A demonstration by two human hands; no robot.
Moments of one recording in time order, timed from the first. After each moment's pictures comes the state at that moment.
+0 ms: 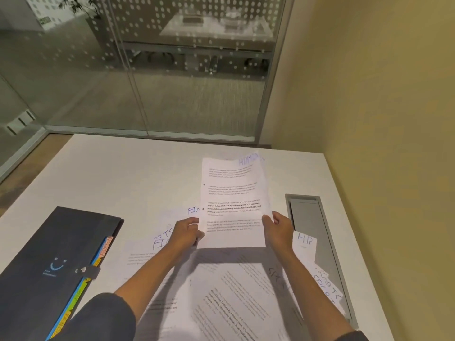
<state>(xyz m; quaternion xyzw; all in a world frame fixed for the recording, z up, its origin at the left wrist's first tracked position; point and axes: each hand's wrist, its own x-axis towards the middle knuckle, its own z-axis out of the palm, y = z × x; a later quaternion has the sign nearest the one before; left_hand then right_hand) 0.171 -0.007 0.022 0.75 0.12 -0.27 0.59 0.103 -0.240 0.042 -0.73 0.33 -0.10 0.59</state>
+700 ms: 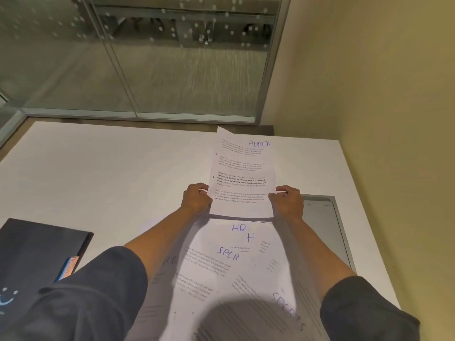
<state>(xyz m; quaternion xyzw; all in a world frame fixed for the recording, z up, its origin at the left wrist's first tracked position) 0.321 -0.097 -0.036 0.85 0.06 -0.22 0.47 0.238 -0.328 -0.031 -0.77 0.41 -0.04 0.48</state>
